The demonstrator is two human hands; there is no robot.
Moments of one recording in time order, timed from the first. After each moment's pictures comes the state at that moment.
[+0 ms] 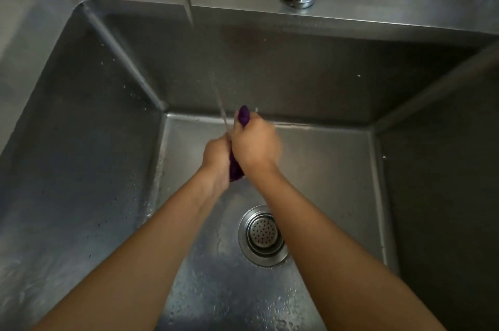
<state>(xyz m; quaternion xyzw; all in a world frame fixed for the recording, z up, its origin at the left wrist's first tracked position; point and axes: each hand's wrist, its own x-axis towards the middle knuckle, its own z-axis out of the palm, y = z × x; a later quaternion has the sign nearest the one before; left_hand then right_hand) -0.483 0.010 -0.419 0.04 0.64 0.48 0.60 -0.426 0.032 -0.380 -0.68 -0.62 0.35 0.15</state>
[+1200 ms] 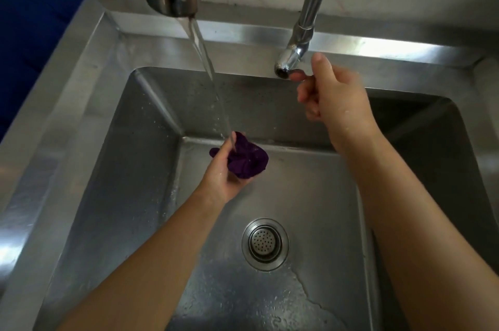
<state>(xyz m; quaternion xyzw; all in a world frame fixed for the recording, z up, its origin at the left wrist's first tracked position) -0.494 0.009 -0.363 -0.06 0.46 0.56 0.69 -0.354 0.077 -0.200 -0.56 -0.53 0.54 0.34</state>
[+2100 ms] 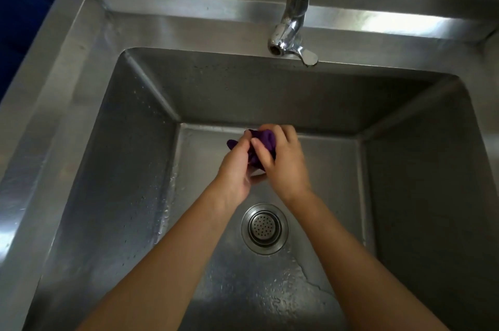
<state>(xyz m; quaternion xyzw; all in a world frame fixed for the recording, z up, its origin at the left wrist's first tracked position) -0.460 -0.003 -0.347 0.01 0.55 0.46 0.69 -0.365 0.007 -0.329 -0.57 -0.70 0.37 0.23</state>
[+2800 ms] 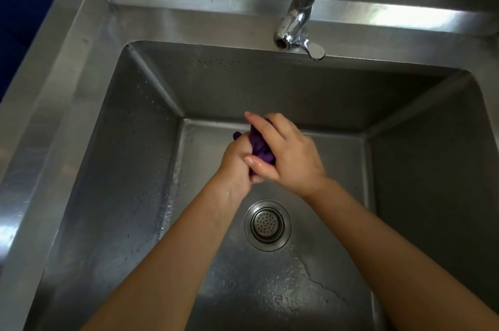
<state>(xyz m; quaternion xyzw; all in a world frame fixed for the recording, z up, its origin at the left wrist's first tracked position) -0.452 0.001 -0.317 0.01 0.64 0.47 0.61 -0.354 0.021 -0.316 -0.35 -0.88 0.17 0.26</state>
